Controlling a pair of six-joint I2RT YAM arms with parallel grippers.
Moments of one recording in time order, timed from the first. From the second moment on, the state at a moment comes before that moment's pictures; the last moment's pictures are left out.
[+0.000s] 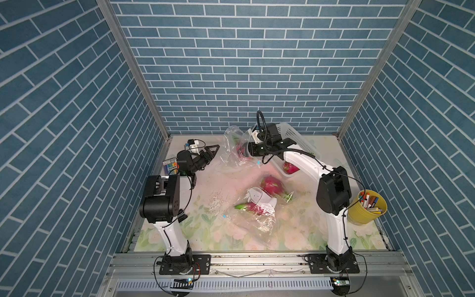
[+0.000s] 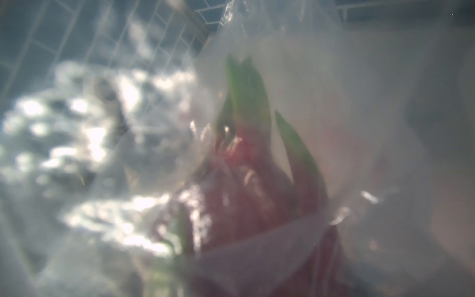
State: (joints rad) left arm 0.01 1.86 0.85 0.96 0.74 -1.04; right arm 0.62 2.07 1.86 -0.48 -0.45 0.37
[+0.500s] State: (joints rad) left arm -0.10 2.01 1.00 0.96 0.80 -1.01; right arm 0.62 1.99 1.71 -0.42 -0.49 0.36
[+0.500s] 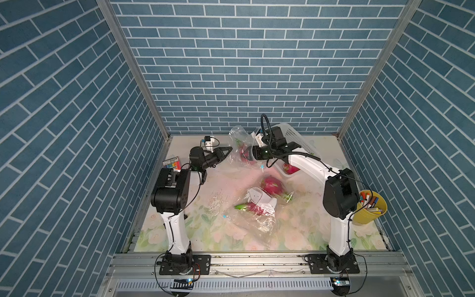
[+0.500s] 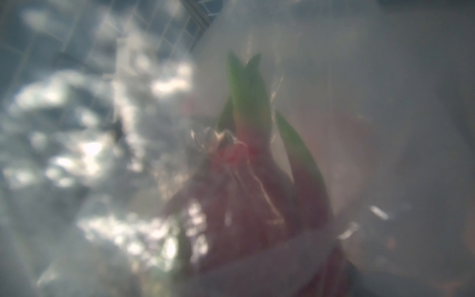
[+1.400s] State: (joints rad) left arm 0.05 2.00 1.23 0.48 0.58 -0.72; right arm 0.61 1.83 1.54 -0.34 -0.45 0.36
